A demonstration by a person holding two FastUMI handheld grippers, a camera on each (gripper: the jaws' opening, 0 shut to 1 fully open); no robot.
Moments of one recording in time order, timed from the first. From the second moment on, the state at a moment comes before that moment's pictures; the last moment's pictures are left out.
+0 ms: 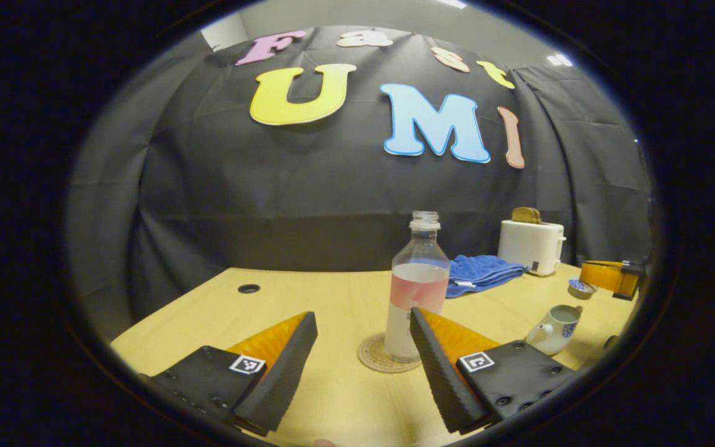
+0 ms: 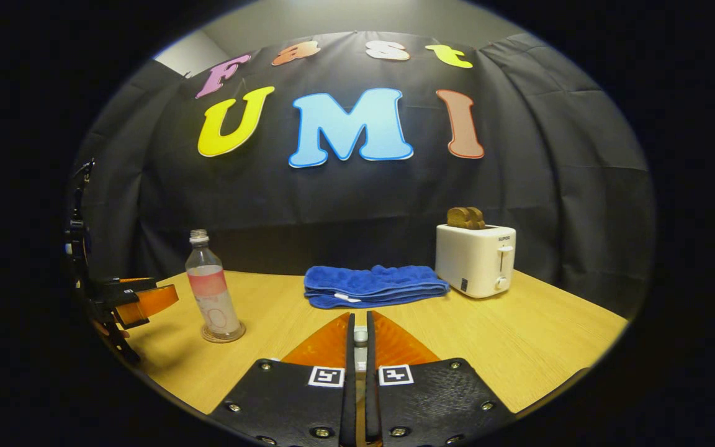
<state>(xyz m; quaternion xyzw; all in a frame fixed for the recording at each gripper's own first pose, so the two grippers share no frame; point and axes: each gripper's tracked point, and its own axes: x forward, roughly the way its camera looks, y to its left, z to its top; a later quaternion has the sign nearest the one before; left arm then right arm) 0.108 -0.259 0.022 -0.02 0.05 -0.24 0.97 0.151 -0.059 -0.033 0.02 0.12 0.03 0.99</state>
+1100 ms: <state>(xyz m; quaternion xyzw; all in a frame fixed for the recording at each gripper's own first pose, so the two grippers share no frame) 0.103 -0.255 0.026 -0.02 0.05 -0.24 0.97 0.145 -0.036 -0.065 0.03 0.17 0.05 0.98</state>
